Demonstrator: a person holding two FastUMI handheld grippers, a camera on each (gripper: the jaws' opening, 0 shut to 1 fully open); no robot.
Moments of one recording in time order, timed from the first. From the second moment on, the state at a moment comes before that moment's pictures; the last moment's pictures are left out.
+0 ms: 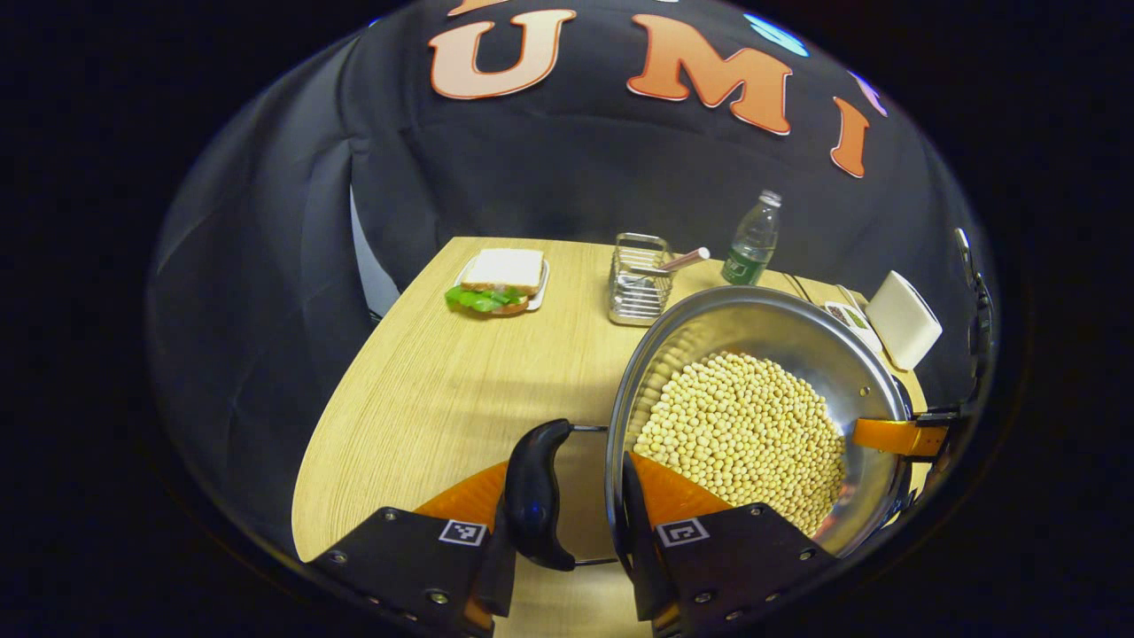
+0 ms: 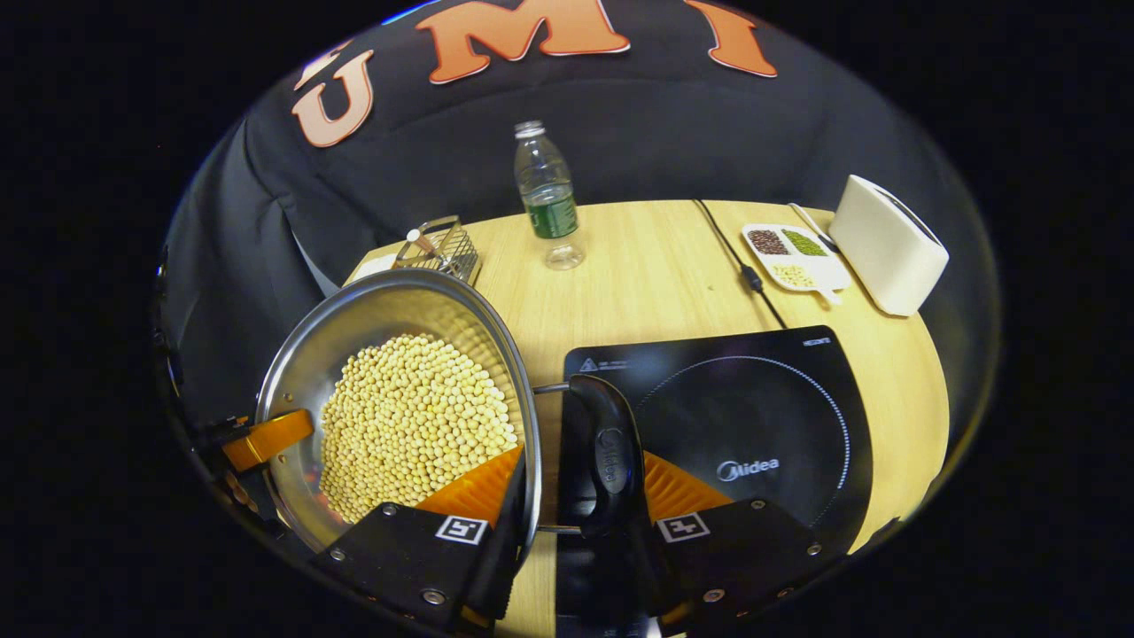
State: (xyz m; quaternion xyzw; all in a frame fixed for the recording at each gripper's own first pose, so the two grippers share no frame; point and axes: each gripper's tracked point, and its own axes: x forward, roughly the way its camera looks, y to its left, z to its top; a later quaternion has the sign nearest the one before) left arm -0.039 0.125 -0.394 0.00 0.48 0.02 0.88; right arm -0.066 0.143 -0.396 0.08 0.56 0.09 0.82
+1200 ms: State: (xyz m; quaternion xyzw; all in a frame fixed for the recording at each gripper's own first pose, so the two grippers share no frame) left arm -0.007 -0.112 -0.412 0.04 0.48 -0.09 0.87; right arm -0.070 -0.068 -0.404 0.11 0.56 -0.02 0.82
